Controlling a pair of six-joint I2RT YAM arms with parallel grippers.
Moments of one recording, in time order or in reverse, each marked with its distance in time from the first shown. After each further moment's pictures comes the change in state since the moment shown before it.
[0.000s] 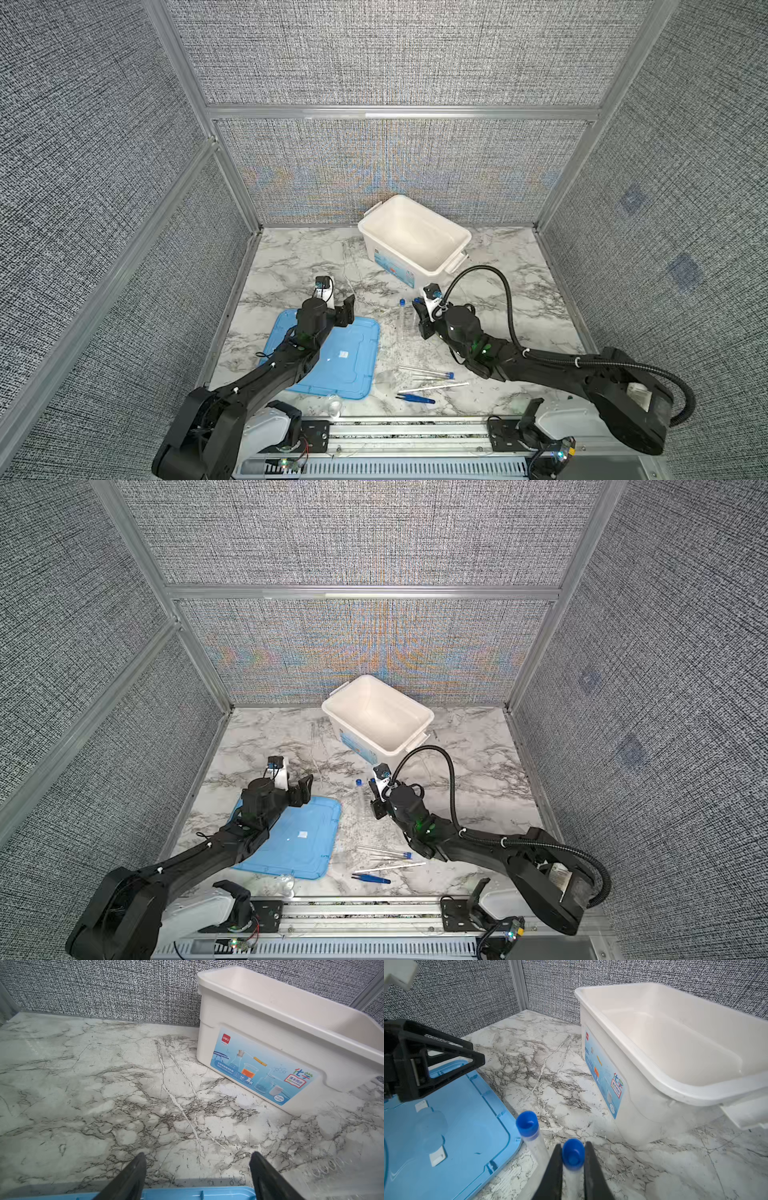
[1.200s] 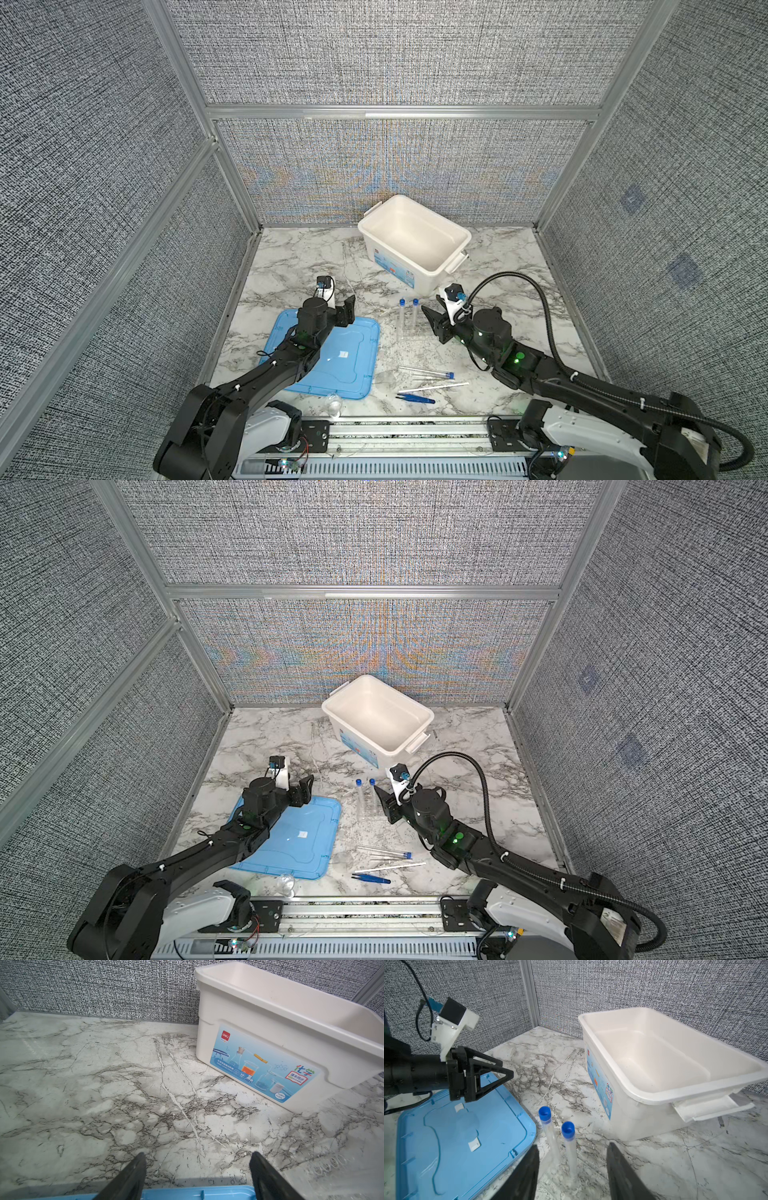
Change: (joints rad) left arm 0.000 0.022 0.007 0.001 0.012 0.010; right arm -0.034 -0.346 0.014 -0.317 -0.090 0.002
